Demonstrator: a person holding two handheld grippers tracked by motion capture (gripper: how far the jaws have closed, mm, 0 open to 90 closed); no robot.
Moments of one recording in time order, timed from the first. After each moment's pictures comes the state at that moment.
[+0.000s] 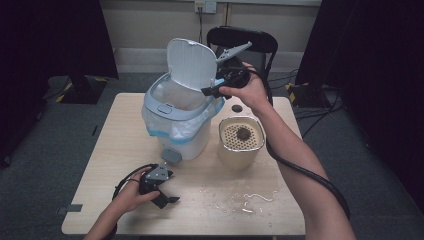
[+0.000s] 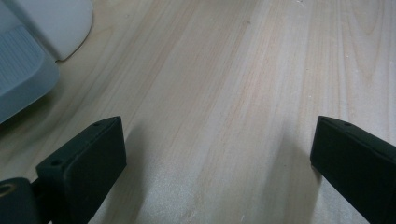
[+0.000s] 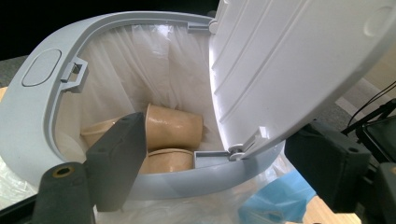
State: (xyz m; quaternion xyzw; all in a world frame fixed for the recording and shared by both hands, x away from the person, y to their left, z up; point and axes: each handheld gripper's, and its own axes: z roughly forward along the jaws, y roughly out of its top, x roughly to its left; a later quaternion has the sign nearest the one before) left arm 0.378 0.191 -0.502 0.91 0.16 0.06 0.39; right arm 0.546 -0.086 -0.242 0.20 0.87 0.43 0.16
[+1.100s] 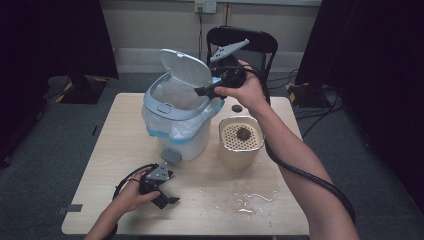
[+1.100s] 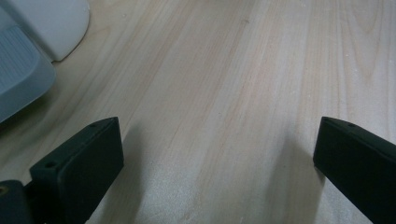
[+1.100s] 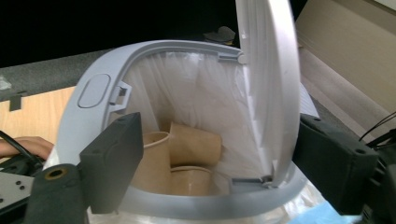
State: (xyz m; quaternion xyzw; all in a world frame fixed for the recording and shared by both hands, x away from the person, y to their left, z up) left arm 0.378 0.190 -0.502 0.91 0.15 0.06 0.38; right arm 0.526 -0.072 -0.224 0.17 0.86 0.45 0.16
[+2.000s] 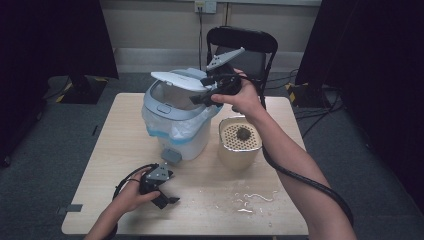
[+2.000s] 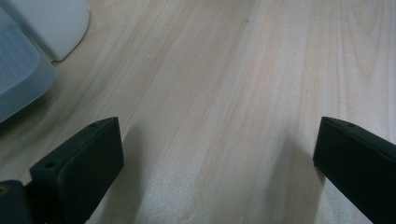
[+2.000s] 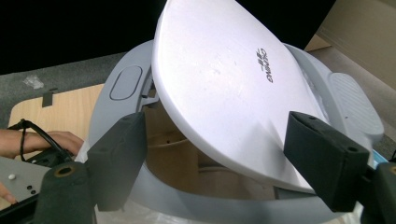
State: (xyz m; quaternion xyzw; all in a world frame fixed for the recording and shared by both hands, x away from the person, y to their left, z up) left arm 0.378 0.190 -0.502 0.91 0.15 0.06 0.38; right arm 0.519 -0.064 -0.241 0.15 0.87 0.46 0.11
